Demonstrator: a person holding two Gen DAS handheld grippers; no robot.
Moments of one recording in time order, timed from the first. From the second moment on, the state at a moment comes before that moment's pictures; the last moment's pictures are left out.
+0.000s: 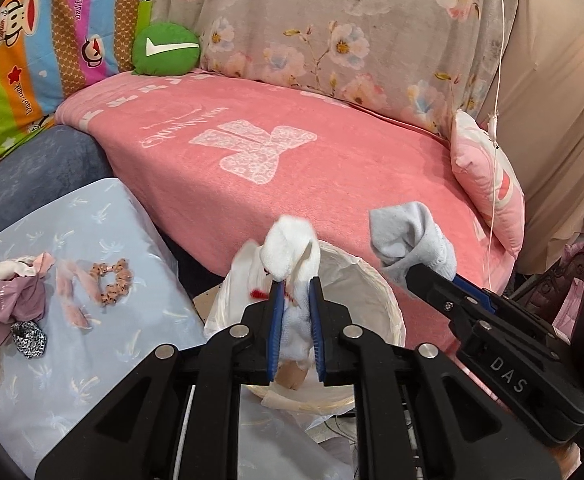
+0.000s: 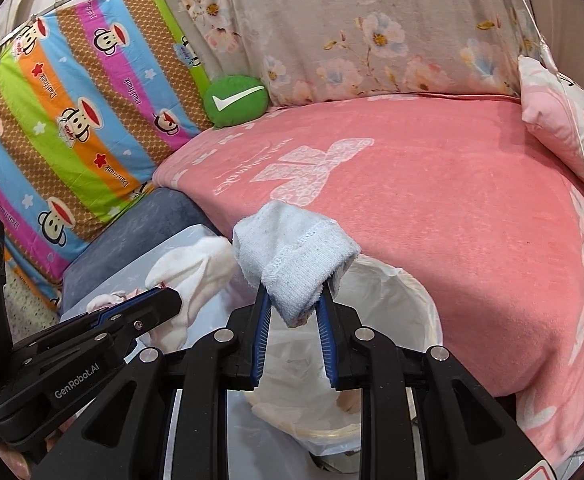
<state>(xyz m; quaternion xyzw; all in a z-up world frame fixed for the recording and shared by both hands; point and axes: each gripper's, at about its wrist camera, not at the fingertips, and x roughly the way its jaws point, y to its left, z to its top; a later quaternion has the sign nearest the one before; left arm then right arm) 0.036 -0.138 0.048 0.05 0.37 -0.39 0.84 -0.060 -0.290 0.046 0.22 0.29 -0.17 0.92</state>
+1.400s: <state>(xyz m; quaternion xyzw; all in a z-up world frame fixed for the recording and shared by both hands) 0.059 -0.046 0.051 0.02 0.36 -0.28 0.89 -0.022 -0.212 0.054 0.18 0.31 -0.10 0.93</state>
